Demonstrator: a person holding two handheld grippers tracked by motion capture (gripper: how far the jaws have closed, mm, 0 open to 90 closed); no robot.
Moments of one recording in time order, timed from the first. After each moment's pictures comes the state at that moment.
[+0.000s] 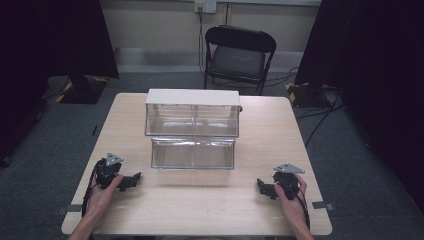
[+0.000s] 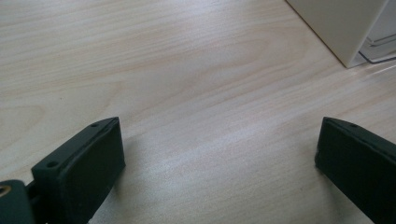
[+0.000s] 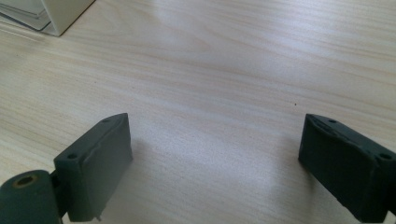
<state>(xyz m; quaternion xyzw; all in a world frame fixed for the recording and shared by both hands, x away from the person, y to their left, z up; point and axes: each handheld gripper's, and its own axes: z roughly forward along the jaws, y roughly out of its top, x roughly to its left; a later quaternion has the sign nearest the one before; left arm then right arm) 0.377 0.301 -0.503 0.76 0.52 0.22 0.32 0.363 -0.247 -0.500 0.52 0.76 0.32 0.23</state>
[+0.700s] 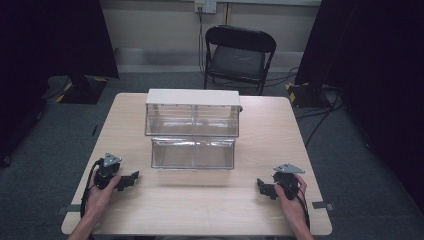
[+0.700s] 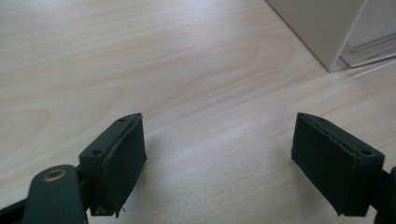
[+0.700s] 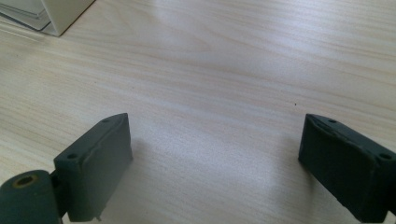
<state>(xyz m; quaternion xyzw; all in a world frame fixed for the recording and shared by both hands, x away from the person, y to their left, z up) 0.372 0.302 -0.493 0.76 0.52 0.22 0.34 0.363 -0.247 -0.500 0.52 0.76 0.32 0.23</state>
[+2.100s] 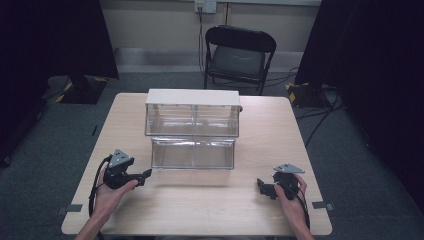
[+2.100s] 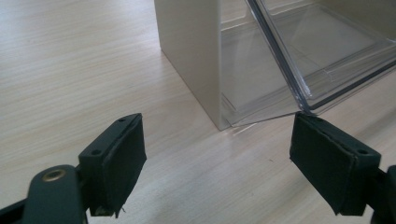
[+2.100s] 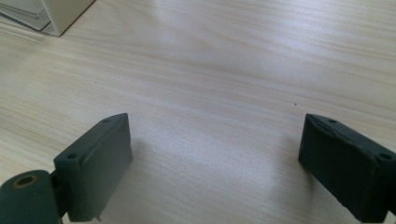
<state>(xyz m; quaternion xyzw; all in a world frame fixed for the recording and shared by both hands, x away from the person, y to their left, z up) 0.360 0.265 -0.459 0.77 0.45 0.21 0.41 0.363 -0.247 -0.500 0.52 0.76 0.32 0.23</state>
